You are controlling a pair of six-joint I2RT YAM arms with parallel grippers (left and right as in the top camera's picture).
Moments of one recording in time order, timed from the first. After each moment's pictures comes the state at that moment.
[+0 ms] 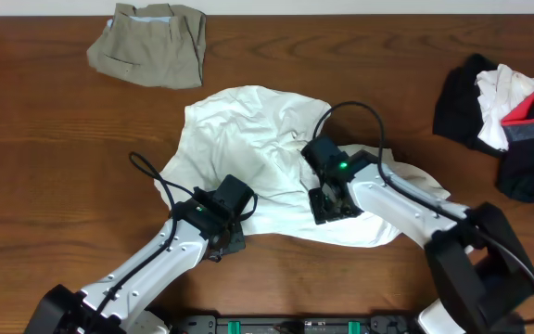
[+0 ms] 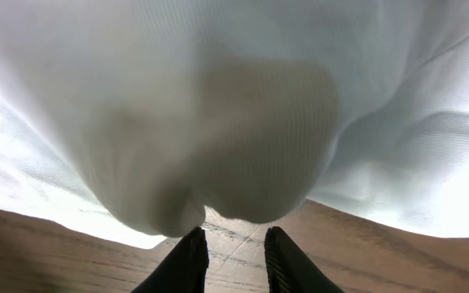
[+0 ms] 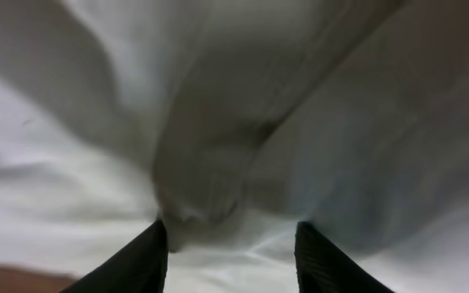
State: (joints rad) left arm -0.59 1.36 0.64 -0.76 -0.03 -0.80; right arm 0.60 1.76 1.00 -0.76 -0.02 0.41
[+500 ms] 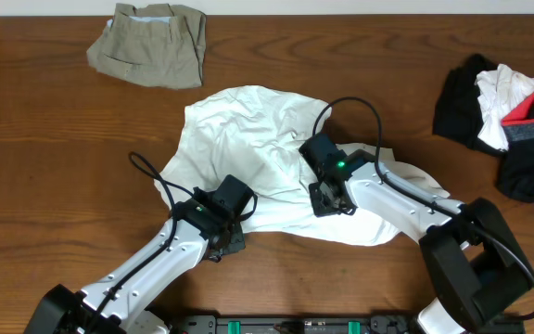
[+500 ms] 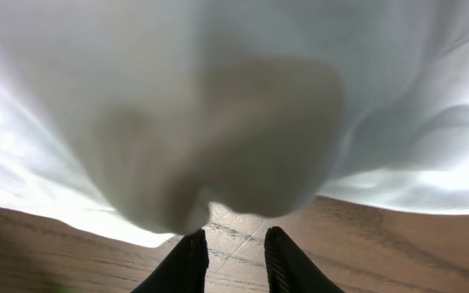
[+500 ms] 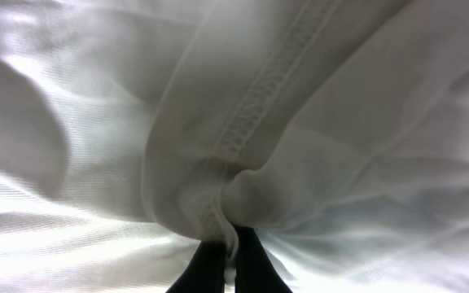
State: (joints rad) left arm -0.59 1.36 0.64 -0.76 -0.03 -0.80; right arm 0.59 1.77 1.01 -0.72 0.08 0.44
